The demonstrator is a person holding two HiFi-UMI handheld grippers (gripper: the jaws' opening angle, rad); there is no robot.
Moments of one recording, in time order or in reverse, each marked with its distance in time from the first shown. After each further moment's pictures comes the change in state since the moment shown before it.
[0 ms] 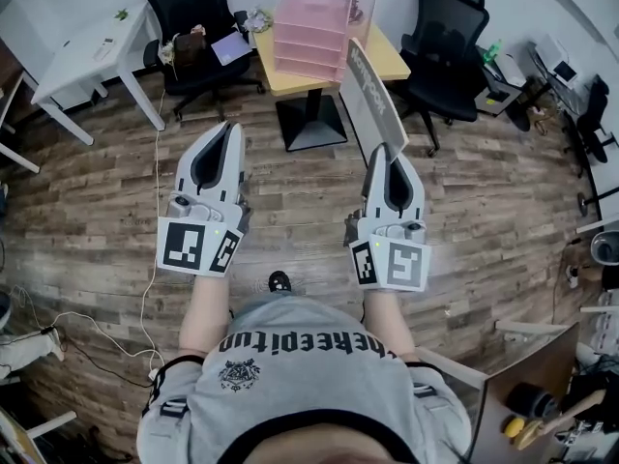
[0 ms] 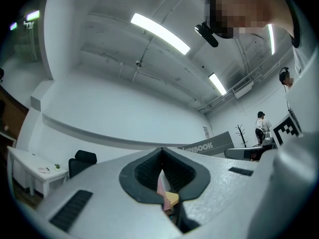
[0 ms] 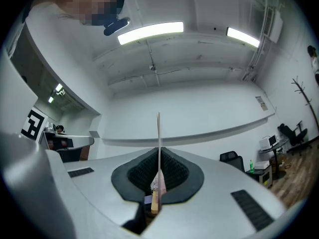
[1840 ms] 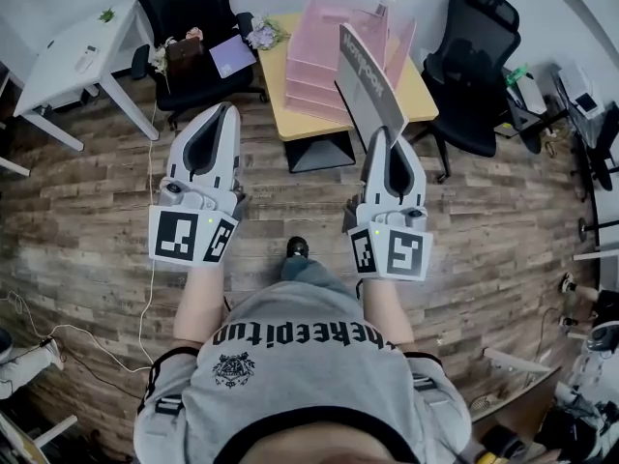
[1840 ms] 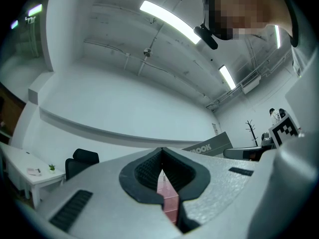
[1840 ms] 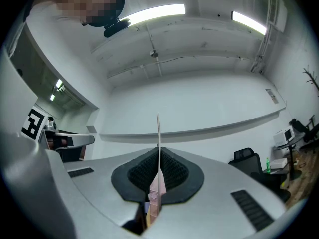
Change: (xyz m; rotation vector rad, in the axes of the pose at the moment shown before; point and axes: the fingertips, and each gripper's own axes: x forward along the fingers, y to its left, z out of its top) left arm 0.213 0.177 -0.091 0.004 0.004 0.037; right arm 0.284 -0.016 -0.100 -0.004 0.016 0.047
